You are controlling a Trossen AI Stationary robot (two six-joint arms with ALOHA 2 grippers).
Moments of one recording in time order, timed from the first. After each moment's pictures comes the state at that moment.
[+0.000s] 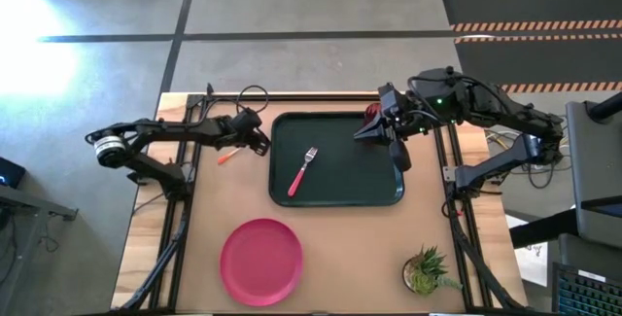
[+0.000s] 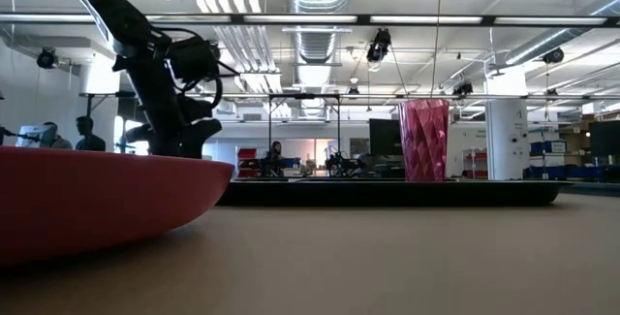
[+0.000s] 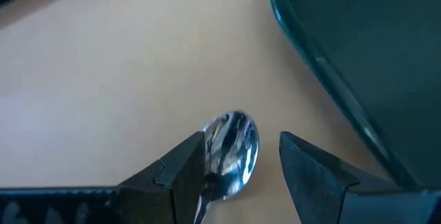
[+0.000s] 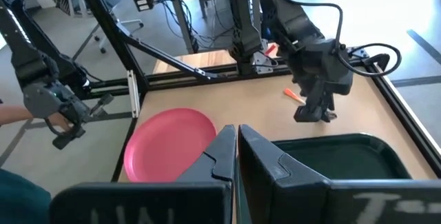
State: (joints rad) left arm 0.55 1.39 0.62 -0.27 -0.25 -0.41; right arm -0.06 1.35 1.78 -0.85 -0.21 0.12
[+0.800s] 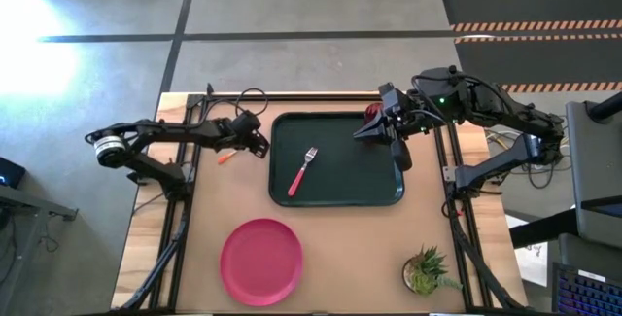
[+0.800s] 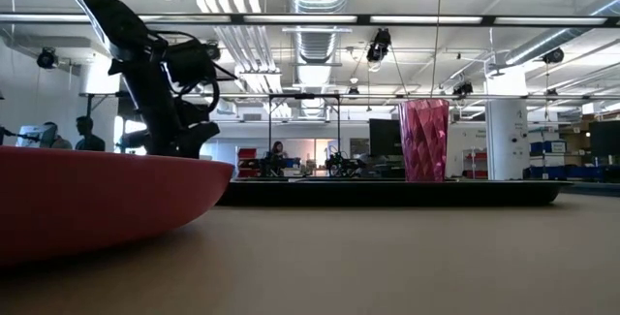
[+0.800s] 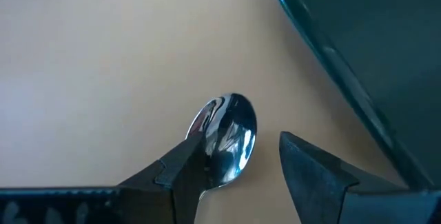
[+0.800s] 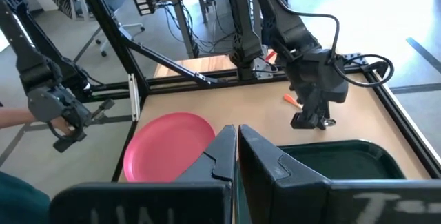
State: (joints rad) left arm 0.55 1.39 0.59 -0.24 -0.23 -0.44; right arm -0.06 1.34 1.78 -0.83 -0.21 0.11
